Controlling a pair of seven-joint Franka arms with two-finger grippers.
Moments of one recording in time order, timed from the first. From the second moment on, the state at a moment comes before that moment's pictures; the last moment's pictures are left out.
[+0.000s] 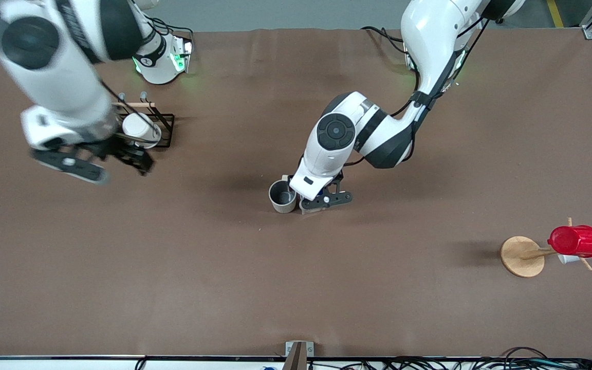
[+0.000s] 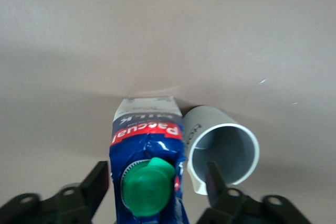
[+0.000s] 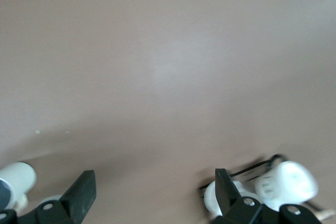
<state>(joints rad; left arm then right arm) -0.57 0.64 -0.18 -1.39 -0.01 2.09 -0.88 0.07 0.07 0.21 -1.60 -0.18 1.67 0.60</state>
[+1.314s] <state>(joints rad) -0.04 0.03 -0.13 -1.48 0.01 1.54 -0.09 -0.03 0.00 -0.05 -1.48 -0.03 1.49 0.07</state>
